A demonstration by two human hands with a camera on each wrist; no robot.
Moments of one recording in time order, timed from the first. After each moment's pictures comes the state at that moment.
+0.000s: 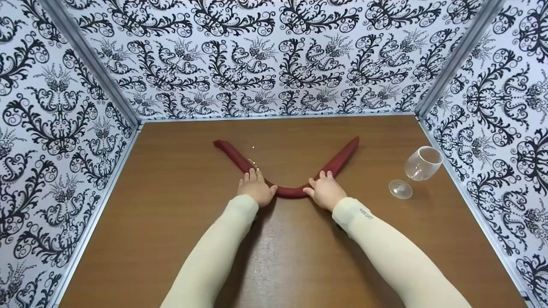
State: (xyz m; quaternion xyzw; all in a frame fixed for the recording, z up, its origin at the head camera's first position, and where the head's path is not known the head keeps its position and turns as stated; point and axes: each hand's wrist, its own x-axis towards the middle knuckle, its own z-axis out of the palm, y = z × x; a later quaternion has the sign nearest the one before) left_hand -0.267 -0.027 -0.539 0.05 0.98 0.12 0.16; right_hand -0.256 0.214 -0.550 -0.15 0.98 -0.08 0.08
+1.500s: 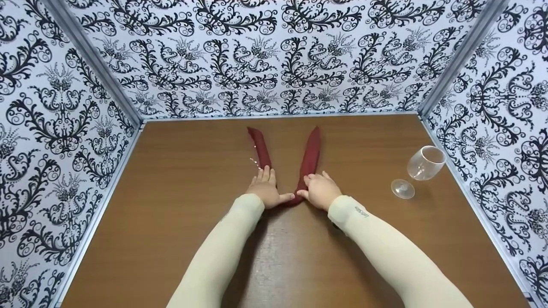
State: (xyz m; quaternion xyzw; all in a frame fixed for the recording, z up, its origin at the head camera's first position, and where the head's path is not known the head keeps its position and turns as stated) left_hand -0.266 -0.016 -0.543 0.14 0.97 0.13 0.18; right_hand -0.257 0.198 -0.551 -0.19 0.98 -0.07 0.06
